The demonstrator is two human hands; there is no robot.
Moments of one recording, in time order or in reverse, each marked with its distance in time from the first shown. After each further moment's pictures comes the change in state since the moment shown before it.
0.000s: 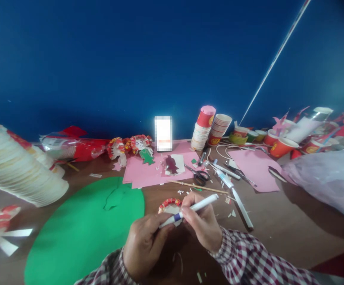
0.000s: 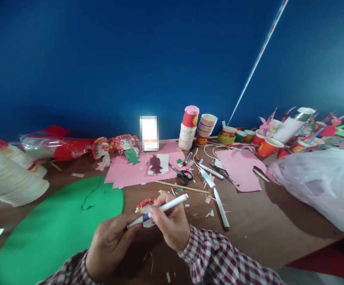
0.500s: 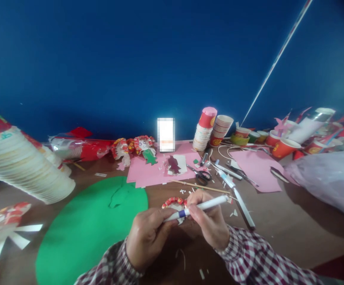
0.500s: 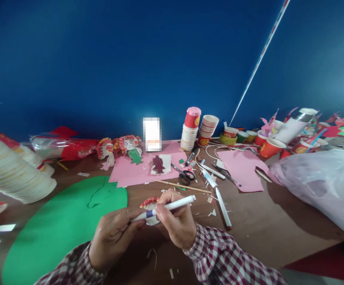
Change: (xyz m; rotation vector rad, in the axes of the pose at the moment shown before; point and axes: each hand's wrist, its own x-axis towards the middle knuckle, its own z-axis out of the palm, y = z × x) left_hand 0.008 0.007 -0.011 0.020 0.002 0.094; right_hand 0.000 -0.015 0.000 0.005 0.004 -0.146
